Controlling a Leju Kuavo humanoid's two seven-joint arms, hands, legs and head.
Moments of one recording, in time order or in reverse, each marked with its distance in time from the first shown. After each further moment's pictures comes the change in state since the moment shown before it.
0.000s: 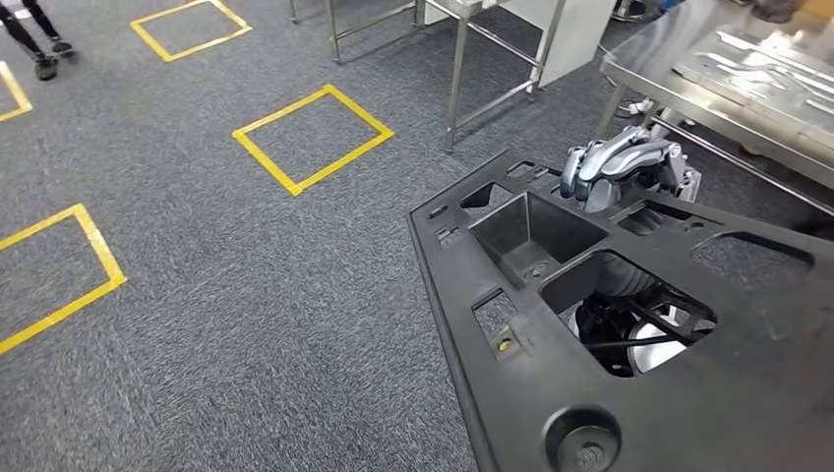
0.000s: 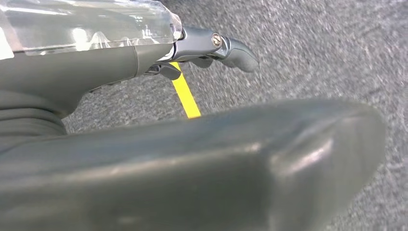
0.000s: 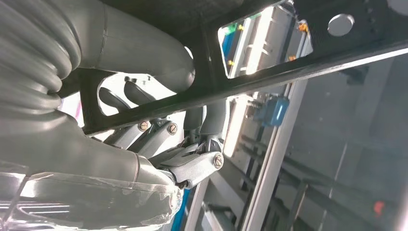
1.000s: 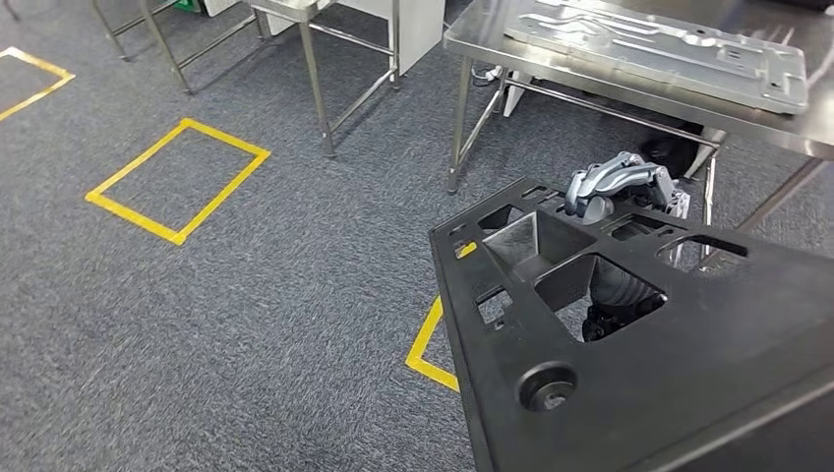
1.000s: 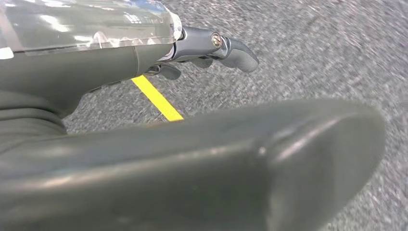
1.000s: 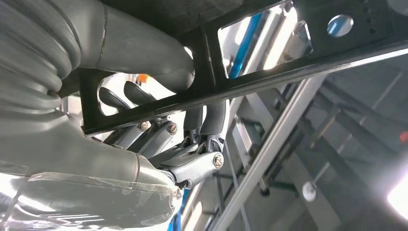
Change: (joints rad) left arm 0.008 -0.006 0.001 0.000 0.000 -0.018 0.047; right arm 0.071 -0.031 -0.034 0.033 0.032 -0.027 -0.029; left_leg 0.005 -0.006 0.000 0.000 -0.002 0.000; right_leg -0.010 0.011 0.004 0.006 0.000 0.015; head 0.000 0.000
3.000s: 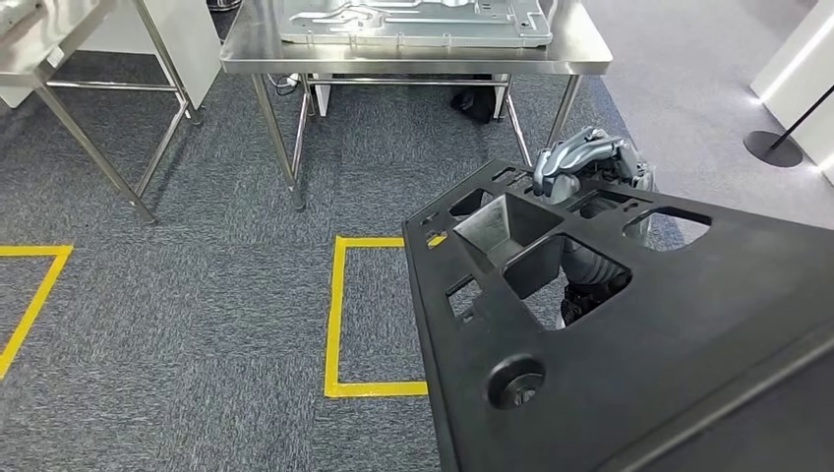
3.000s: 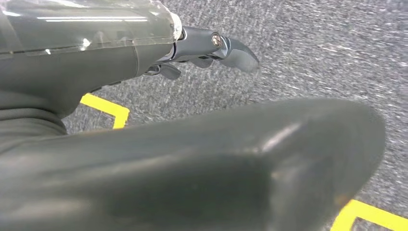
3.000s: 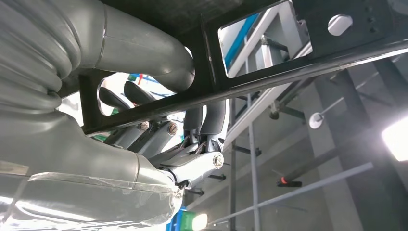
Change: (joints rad) left arm -0.001 -0.009 0.036 0.000 0.042 -0.080 -0.006; right arm -0.103 0.001 0.084 0.060 -0.021 -0.006 0.019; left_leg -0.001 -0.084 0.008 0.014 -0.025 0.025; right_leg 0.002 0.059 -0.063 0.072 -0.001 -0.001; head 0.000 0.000
